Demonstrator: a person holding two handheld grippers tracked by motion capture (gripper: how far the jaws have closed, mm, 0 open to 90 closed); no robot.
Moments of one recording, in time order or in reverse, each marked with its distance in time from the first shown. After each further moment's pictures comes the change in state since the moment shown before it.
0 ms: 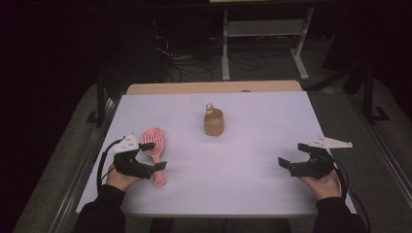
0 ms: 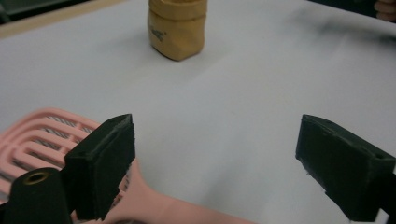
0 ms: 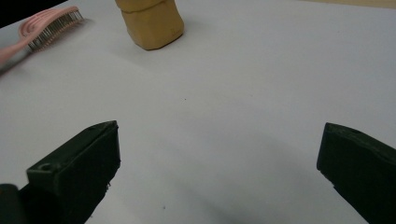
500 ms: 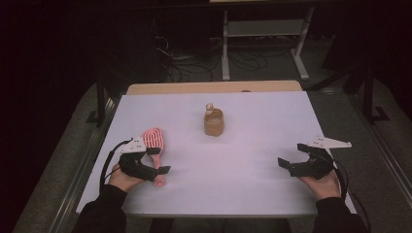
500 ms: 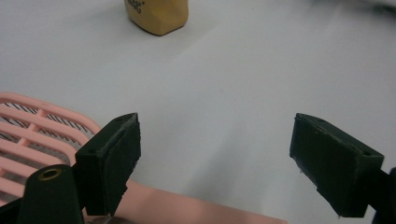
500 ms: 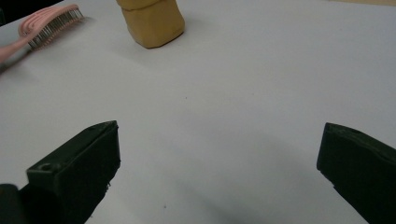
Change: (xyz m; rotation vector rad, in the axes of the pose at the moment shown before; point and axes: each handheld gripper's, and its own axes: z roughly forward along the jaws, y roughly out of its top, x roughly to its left) left arm -0.001 -0.002 0.012 0.081 -0.045 0.018; right arm 0.000 0.000 0.001 0.006 0.002 -0.001
